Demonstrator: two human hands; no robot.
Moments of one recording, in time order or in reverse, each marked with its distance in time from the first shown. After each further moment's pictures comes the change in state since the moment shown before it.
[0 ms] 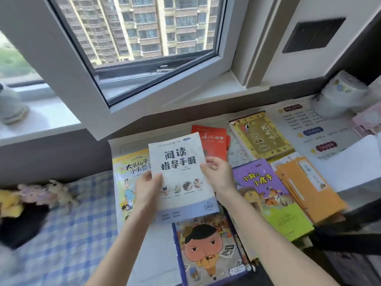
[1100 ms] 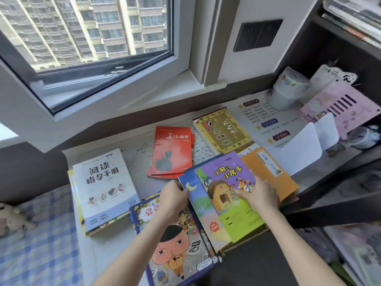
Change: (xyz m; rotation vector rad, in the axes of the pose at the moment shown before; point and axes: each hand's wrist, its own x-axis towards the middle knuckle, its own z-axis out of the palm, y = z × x) left_hand -0.009 -0.047 0.123 0.778 -0.349 0.212; right_hand -0.015 0.086 -0.179 -0.932 0.264 0.271
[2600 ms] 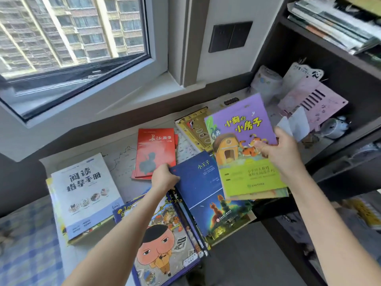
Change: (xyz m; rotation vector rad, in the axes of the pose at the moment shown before) left_hand 0.032 0.040 -0.001 0.110 0.014 0.046; right_hand 0.006 0.008 -0.120 0.886 0.220 -0.324
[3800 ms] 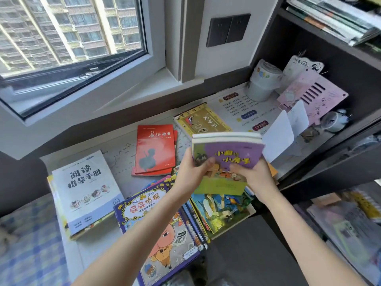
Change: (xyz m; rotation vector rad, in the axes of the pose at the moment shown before) left_hand -0.087 0.071 -0.016 -0.845 -0.209 0.319; right_hand -0.051 0.035 0.040 0.249 -0.150 0.156
